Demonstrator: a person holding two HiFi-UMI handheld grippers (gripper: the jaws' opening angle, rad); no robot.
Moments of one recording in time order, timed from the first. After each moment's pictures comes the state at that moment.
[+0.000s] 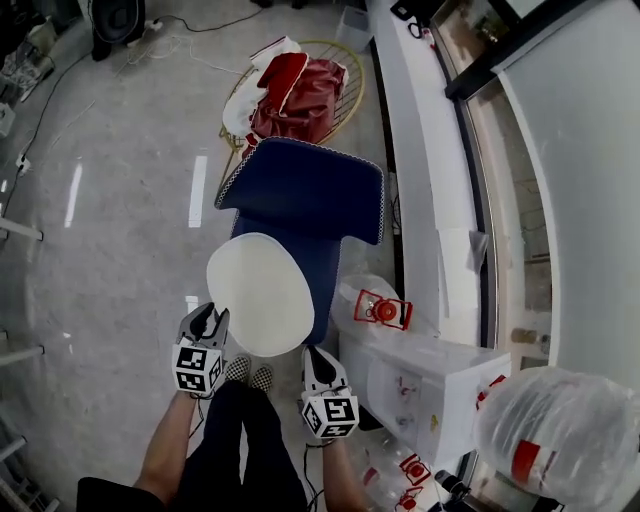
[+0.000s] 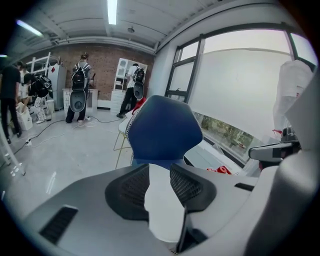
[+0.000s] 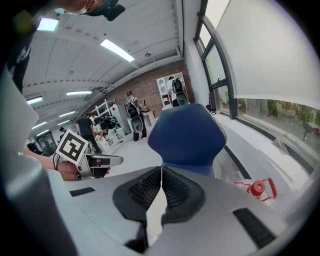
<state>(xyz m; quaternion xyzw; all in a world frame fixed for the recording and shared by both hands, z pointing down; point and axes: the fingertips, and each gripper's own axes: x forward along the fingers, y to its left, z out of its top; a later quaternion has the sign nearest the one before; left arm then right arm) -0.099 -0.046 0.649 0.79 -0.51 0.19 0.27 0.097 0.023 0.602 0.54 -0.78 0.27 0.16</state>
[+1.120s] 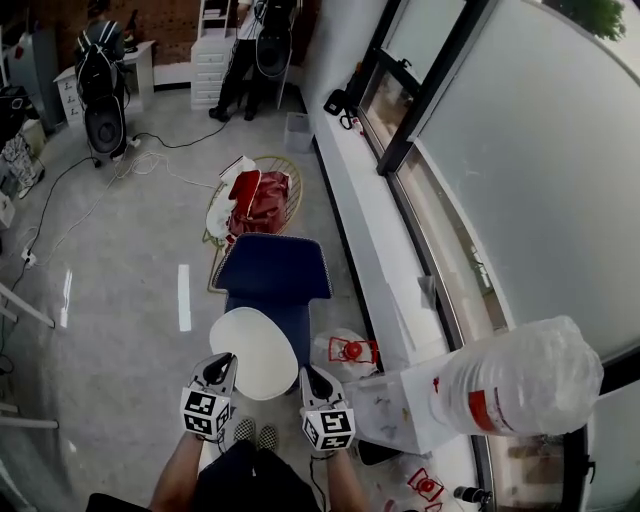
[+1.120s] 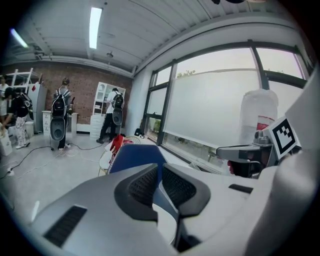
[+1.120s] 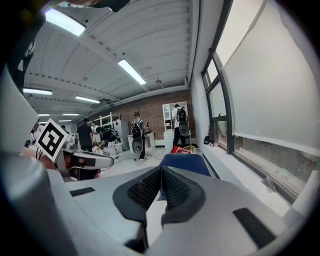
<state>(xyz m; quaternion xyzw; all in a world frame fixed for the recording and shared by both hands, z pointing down) -0.057 0.035 0.384 0.87 -0.45 0.13 0.16 0.102 0.069 0.370 0.58 -0.80 0.14 0.10</state>
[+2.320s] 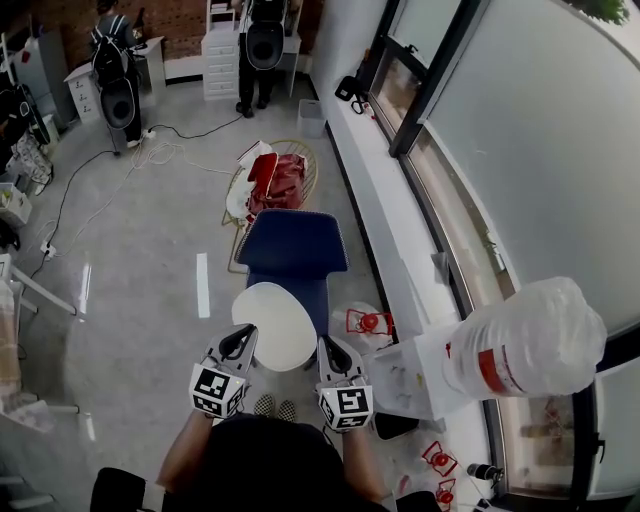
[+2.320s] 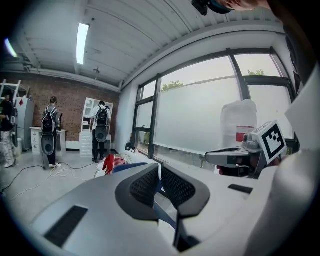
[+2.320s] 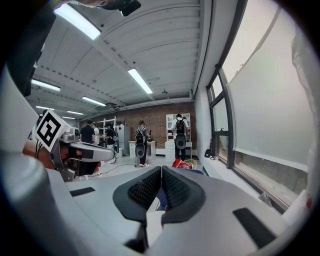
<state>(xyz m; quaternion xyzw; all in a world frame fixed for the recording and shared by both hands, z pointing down) -0.061 0.089 0.288 0.91 -0.40 0.09 0.08 0.080 0.117 0.294 0.58 -0.81 0.07 0.08</state>
